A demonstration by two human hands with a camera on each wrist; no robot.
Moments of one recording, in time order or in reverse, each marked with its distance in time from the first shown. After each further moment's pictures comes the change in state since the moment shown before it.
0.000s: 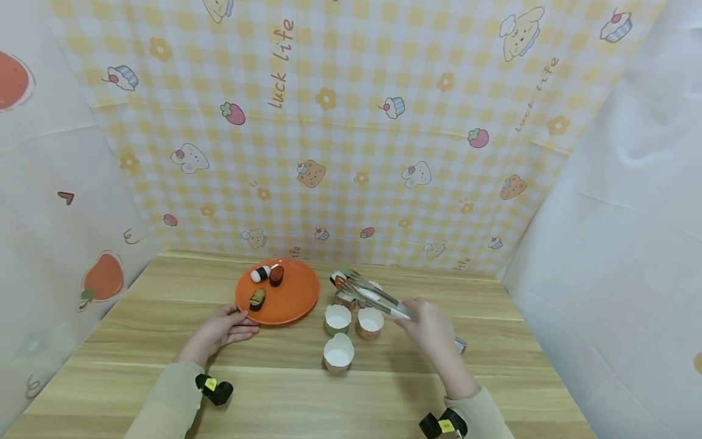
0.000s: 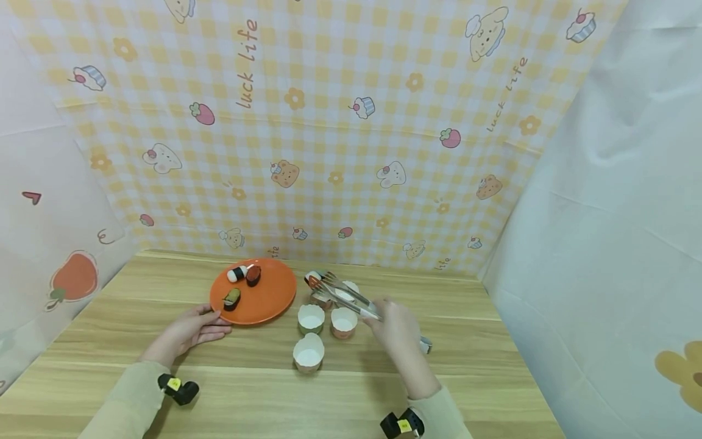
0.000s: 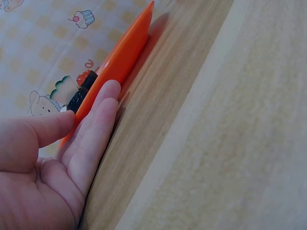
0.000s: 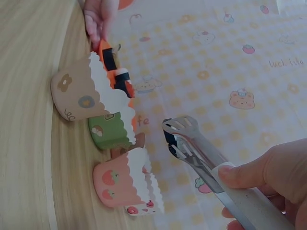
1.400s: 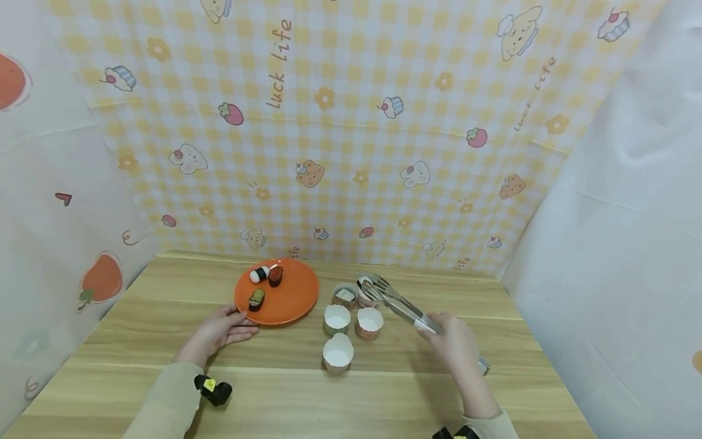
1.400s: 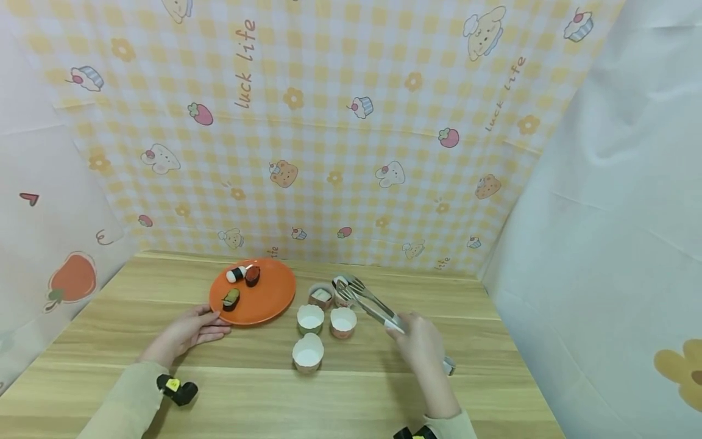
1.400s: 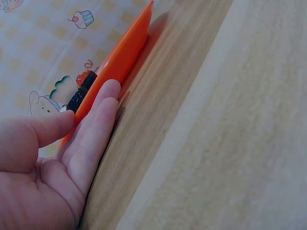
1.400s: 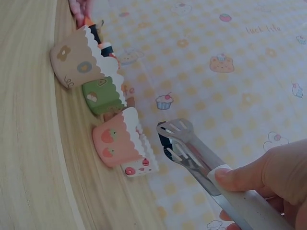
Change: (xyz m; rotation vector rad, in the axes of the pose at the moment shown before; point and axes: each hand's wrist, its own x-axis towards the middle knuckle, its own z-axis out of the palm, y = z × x) left_hand 0.000 0.001 0.000 0.003 -0.009 -0.001; right_hand -0.028 0.037 -0.011 -0.003 0.005 0.150
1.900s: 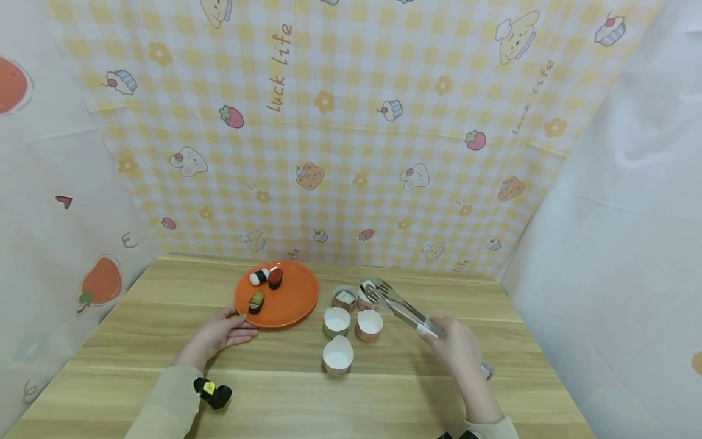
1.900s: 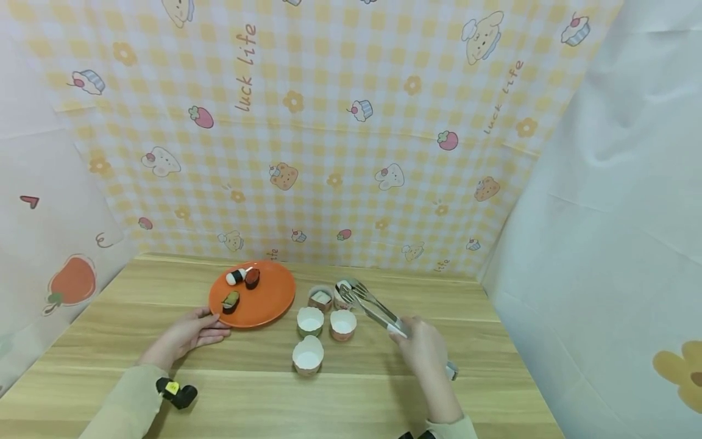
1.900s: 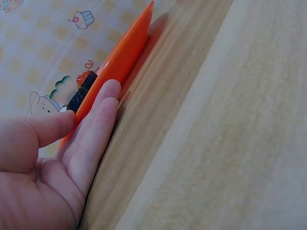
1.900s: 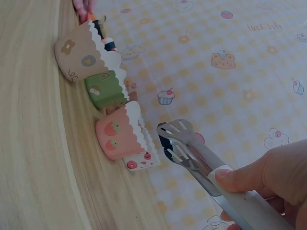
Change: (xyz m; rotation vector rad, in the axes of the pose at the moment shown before) left_hand -0.001 -0.001 -0.001 -0.003 -0.009 0.001; right_hand -0.005 0.004 -0.002 -0.015 0.026 -0.021
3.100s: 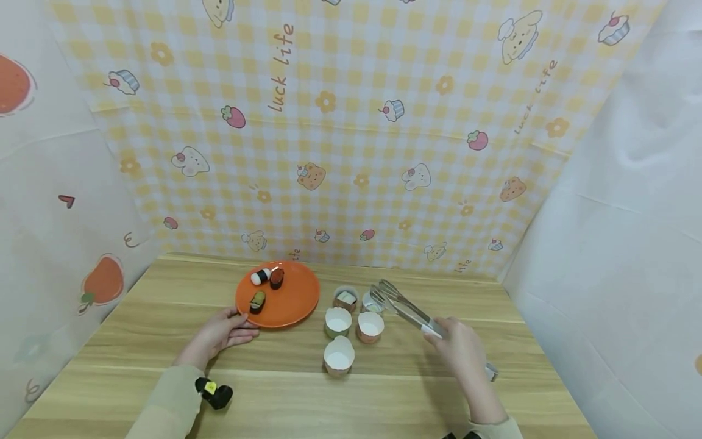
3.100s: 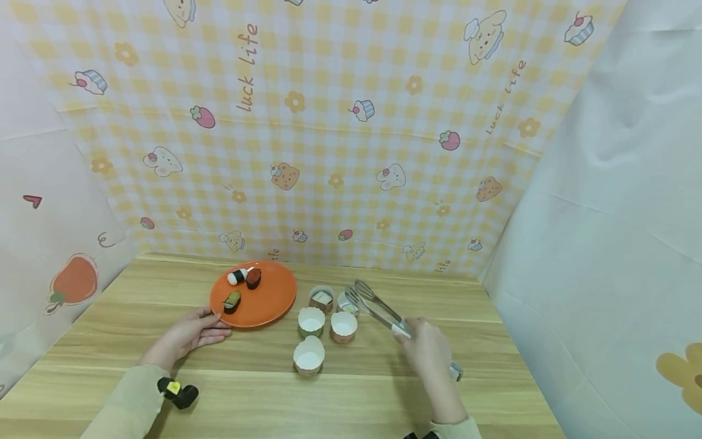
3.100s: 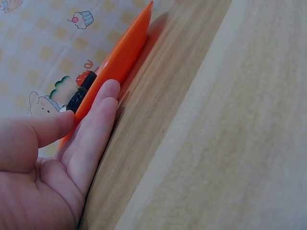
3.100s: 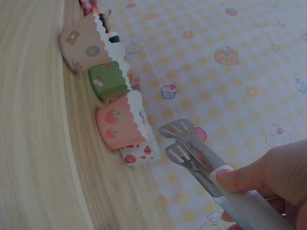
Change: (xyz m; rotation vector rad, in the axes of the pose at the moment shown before) left_hand -0.001 0.000 0.001 -0.006 0.007 0.003; right_hand 0.001 0.007 0.000 -0.024 -0.033 0.011
